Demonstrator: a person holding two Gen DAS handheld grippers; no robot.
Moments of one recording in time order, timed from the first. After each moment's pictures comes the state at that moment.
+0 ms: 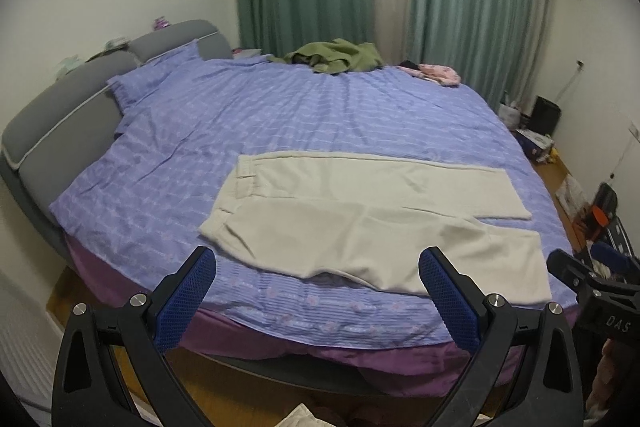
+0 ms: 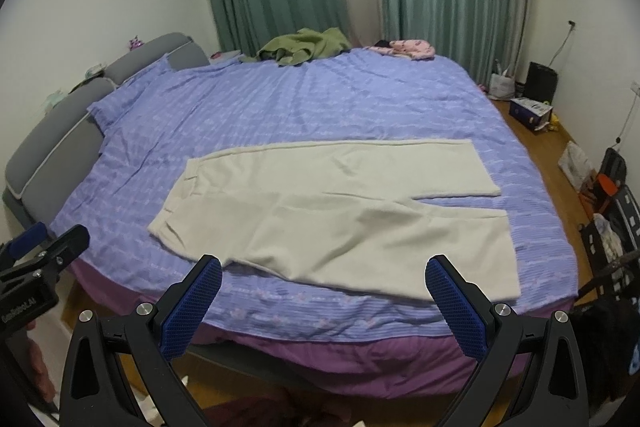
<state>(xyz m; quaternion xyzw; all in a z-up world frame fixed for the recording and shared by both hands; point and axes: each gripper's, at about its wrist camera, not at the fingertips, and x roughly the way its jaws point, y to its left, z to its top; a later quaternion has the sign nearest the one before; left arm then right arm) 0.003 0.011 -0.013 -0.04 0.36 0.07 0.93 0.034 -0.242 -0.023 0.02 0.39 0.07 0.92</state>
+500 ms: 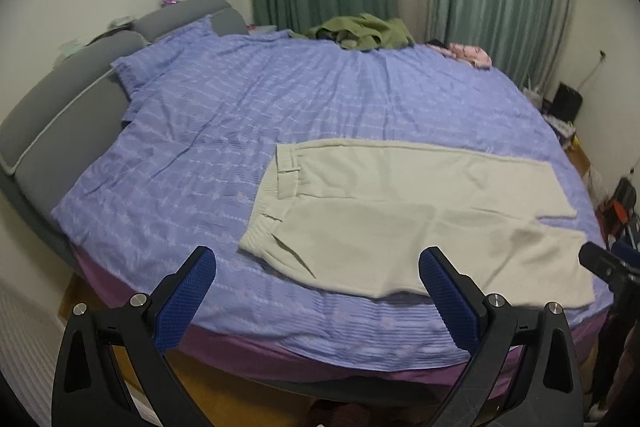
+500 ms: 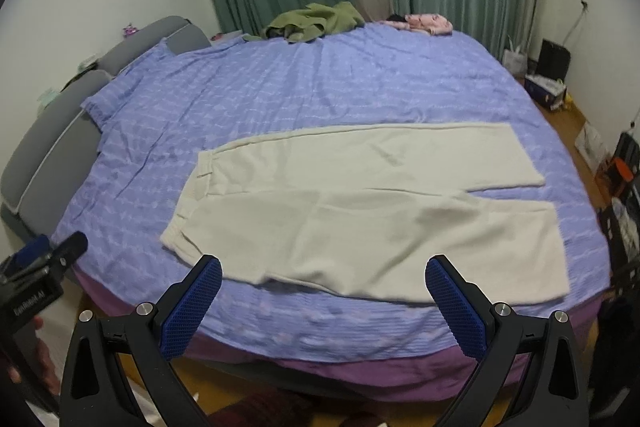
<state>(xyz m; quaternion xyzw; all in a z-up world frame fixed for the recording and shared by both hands) 0.099 0.138 -0.067 -0.02 0.41 0.07 0.91 0.116 -0.143 -0.060 0.04 0.44 0.06 0.90</state>
